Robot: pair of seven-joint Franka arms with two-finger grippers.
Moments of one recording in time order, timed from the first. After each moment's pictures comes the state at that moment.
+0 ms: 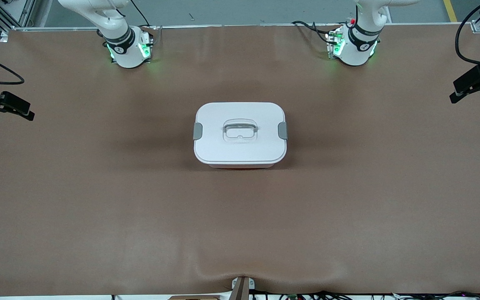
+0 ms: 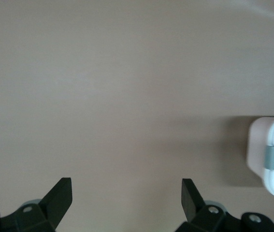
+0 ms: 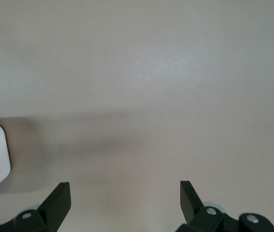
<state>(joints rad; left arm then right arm) -0.02 -0.02 -0.01 -1.48 0.02 1.51 -0.03 0.03 0.01 -0.10 -1.56 0.01 1.55 -0.01</state>
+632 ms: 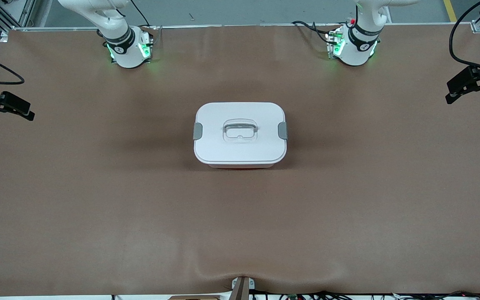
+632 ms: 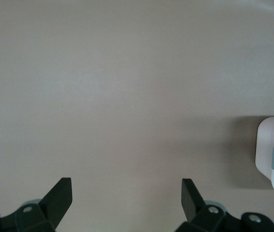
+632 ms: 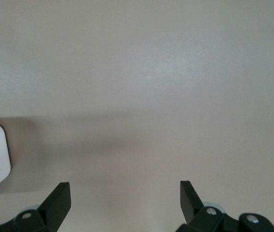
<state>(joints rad) -0.02 -0.02 -0.03 -1.48 0.04 1.51 -0.04 0.03 0.01 -0.10 -1.56 0.01 1.55 -0.01</state>
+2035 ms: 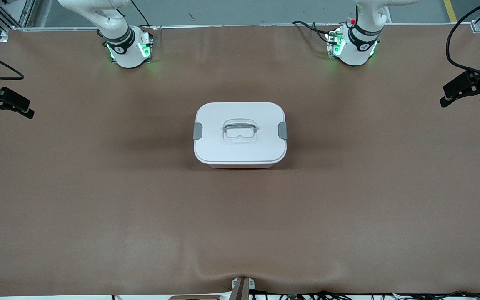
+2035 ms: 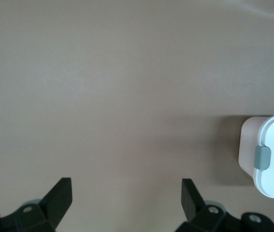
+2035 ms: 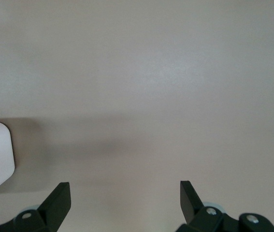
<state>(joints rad) 0.00 0.00 -0.03 -1.48 -0.03 1.51 -0.04 0.05 0.01 -0.10 -1.54 0.01 1.54 -0.01</state>
